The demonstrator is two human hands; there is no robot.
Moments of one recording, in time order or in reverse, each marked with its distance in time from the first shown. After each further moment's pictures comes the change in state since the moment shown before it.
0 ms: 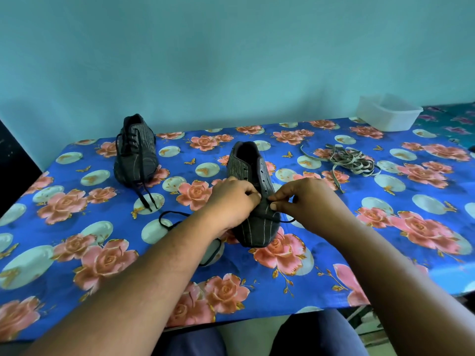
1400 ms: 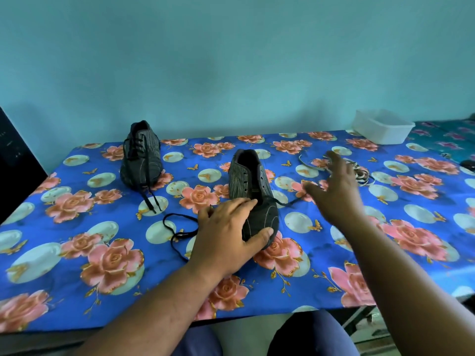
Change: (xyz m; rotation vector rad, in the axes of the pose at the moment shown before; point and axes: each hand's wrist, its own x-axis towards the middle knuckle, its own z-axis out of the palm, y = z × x) left_hand -0.067 -0.024 0.025 0.255 0.325 0.308; right_hand 0.009 0.036 -0.022 0.078 0.399 0.196
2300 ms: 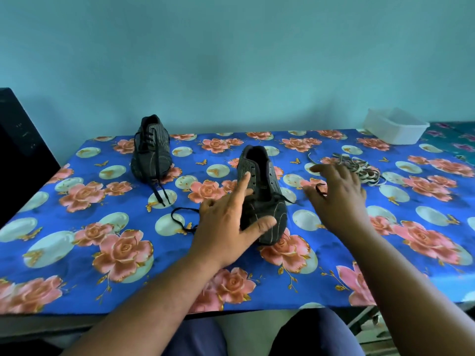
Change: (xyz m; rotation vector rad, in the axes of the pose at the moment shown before) left_hand 0.000 -0.011 -0.013 -0.203 0.045 -0.026; right_hand -0.022 -0.008 0.009 -0.227 0.023 -0.149
